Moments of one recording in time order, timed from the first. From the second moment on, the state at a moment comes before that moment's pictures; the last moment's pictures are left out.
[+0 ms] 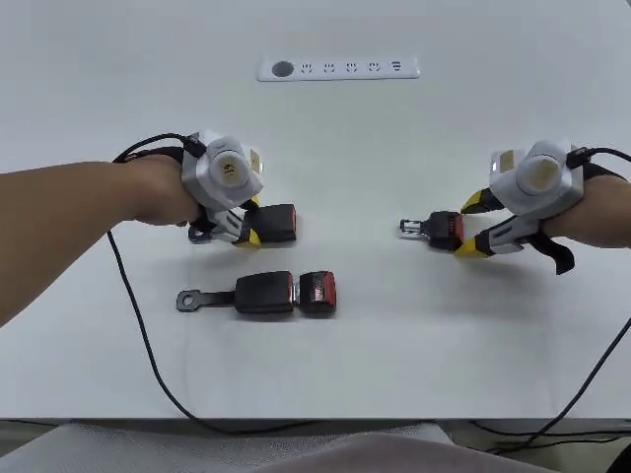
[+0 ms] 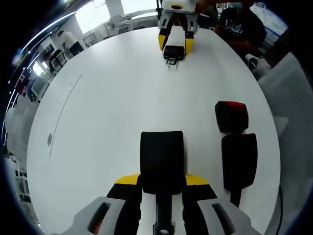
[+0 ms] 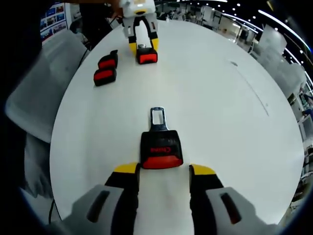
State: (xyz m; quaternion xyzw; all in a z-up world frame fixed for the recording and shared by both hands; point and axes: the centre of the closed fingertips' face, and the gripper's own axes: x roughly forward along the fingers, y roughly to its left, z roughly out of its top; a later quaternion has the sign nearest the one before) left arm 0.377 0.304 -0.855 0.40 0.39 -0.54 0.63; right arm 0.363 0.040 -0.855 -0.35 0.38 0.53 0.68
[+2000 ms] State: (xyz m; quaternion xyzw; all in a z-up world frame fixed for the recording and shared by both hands) left arm 0.243 0.431 -0.768 0.23 0.35 -0.31 0.86; right arm 0.259 0.057 -0.773 -0.25 0.30 0.41 0.82
